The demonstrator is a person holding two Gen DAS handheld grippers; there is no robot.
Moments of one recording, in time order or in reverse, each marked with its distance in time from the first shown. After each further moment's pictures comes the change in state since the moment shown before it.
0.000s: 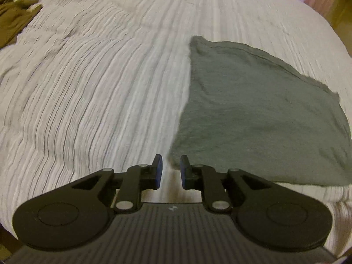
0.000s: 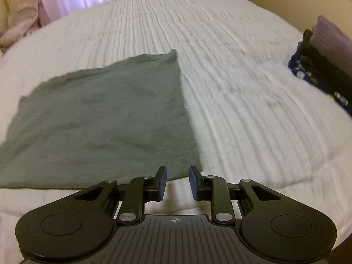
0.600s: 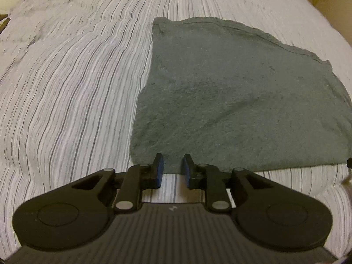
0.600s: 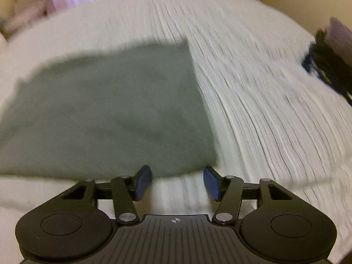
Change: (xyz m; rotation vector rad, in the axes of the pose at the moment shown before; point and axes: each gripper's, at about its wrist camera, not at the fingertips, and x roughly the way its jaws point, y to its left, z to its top) left arm 0.047 -0.029 -0.023 0.126 -0.003 -0.041; right arm 0.072 0.003 -0.007 -0.086 0.024 -0.045
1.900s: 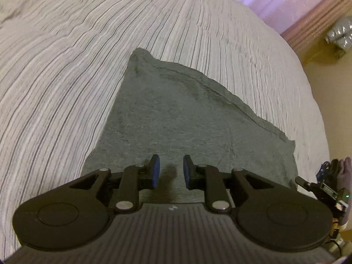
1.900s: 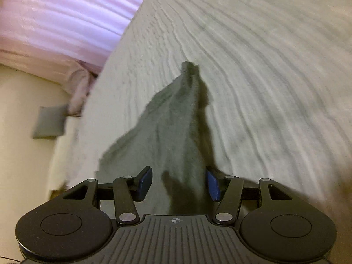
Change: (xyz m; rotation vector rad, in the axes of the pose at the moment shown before) left arm 0.025 0.006 0.086 -0.346 -0.025 -0.296; right arm 0.120 -0.120 0.127 0.480 0.111 0.801
